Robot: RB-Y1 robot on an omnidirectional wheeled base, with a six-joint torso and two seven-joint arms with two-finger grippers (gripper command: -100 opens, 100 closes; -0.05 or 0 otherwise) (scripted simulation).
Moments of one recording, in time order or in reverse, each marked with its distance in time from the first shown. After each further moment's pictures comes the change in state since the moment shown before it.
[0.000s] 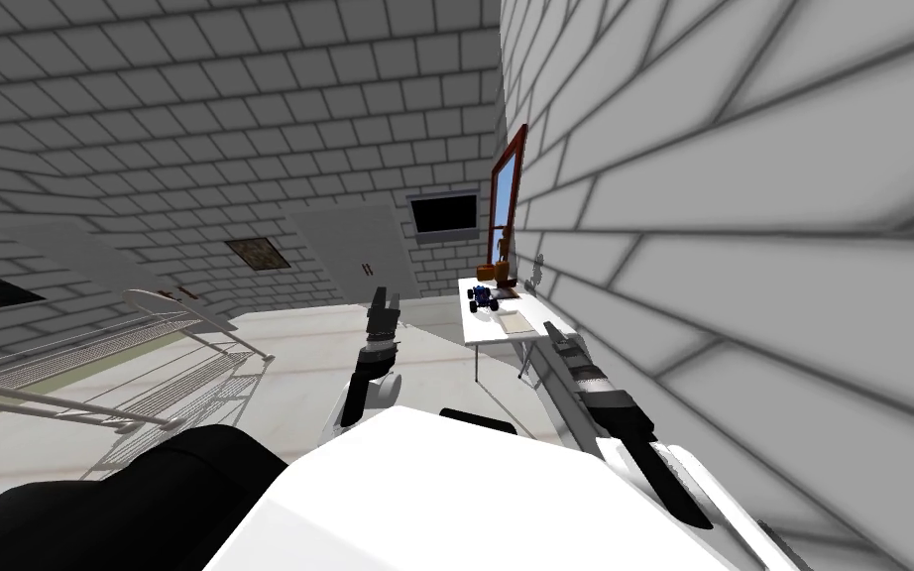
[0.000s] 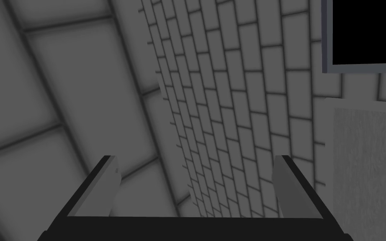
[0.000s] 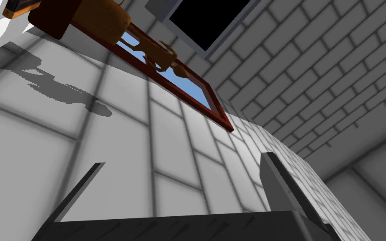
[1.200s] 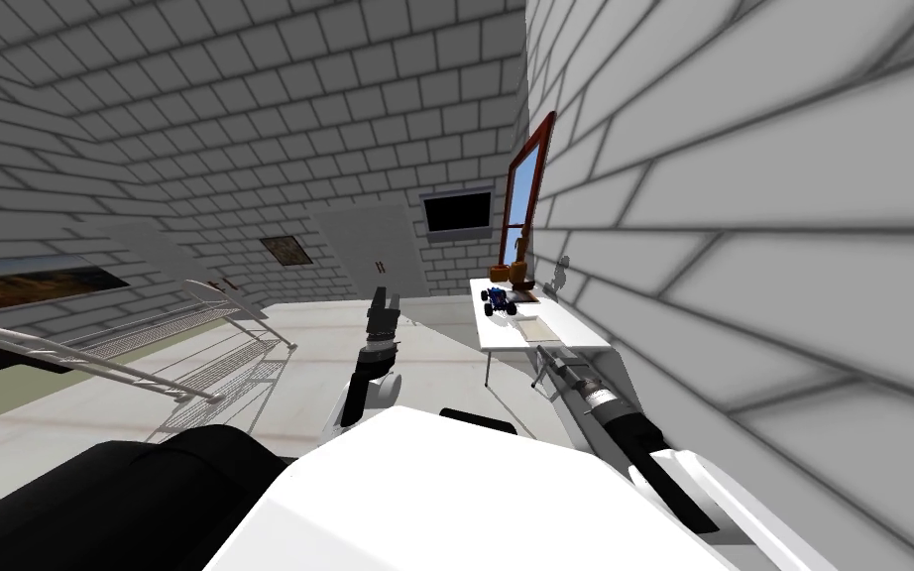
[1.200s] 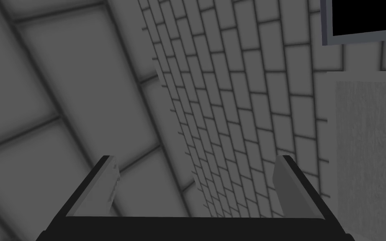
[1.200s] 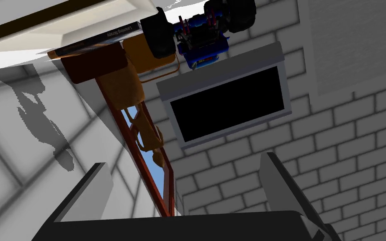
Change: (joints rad) left arm 0.000 0.000 0.000 0.000 0.000 0.000 0.000; right arm 0.020 -0.223 0.036 0.131 0.312 0.082 0.103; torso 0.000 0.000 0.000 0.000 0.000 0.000
